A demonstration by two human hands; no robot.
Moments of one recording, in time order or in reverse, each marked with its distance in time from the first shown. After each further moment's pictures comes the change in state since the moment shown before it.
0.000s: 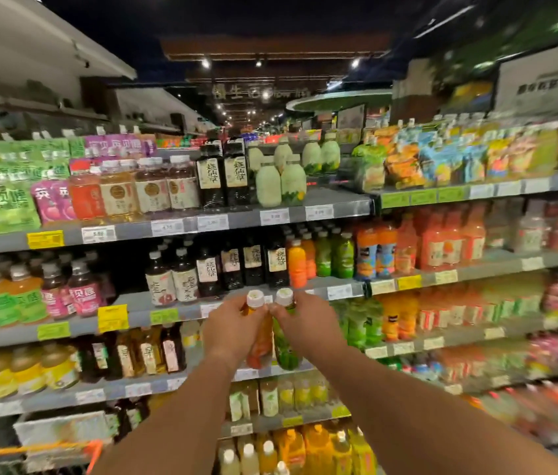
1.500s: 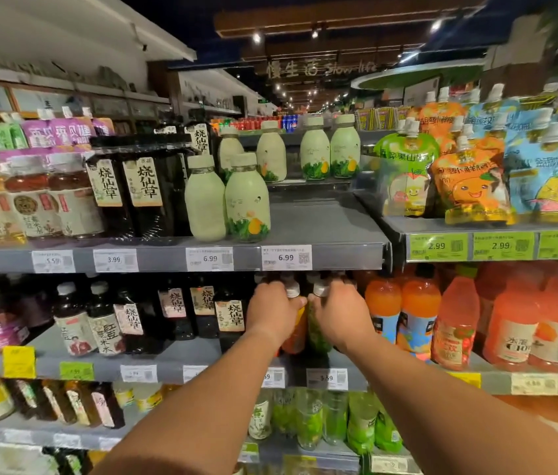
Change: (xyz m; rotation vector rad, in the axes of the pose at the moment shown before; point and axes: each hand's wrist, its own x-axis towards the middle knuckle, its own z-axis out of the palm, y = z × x) left_hand 0.261 0.087 0.266 0.399 0.018 -0.065; right_hand 0.333 0.216 0.012 -0.088 -0.069 -0.084
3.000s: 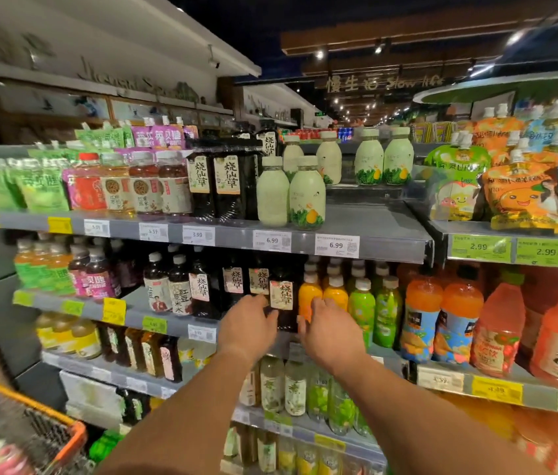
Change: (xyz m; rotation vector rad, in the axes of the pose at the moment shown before) left_hand -0.101 -0.099 -0.077 0.178 0.180 -0.016; right_hand -0.095 -0.075 0.021 -0.184 -0.104 -0.357
